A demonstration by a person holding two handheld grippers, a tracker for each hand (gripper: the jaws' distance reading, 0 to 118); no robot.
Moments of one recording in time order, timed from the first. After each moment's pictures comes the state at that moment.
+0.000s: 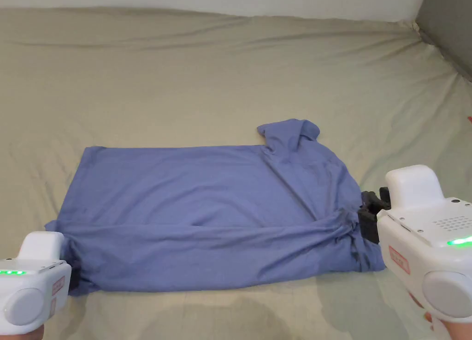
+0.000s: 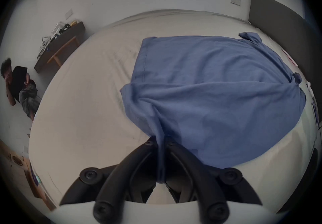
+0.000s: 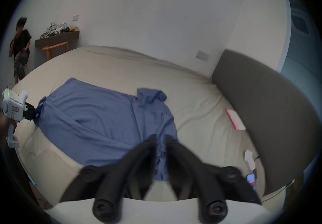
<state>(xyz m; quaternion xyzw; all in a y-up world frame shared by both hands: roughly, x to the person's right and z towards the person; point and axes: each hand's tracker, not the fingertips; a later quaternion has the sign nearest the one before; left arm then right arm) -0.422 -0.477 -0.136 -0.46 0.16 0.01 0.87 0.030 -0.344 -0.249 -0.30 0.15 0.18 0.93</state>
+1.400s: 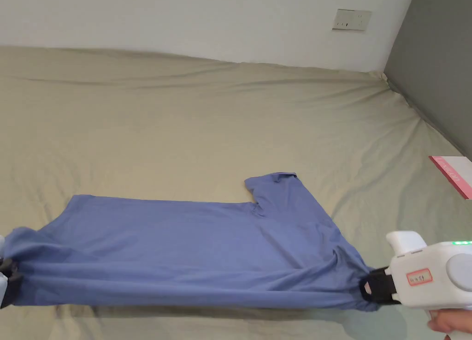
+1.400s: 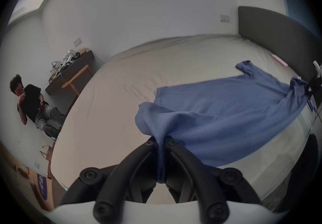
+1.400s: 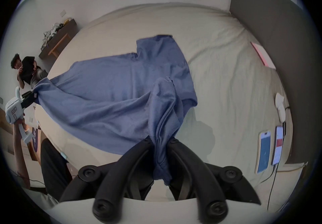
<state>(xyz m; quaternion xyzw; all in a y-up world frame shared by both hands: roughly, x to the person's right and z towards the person) -0.417 -0.365 -0.046 -0.41 0.15 -0.06 0.90 0.117 -0.360 -0.242 -0.55 0.20 0.08 0.80</state>
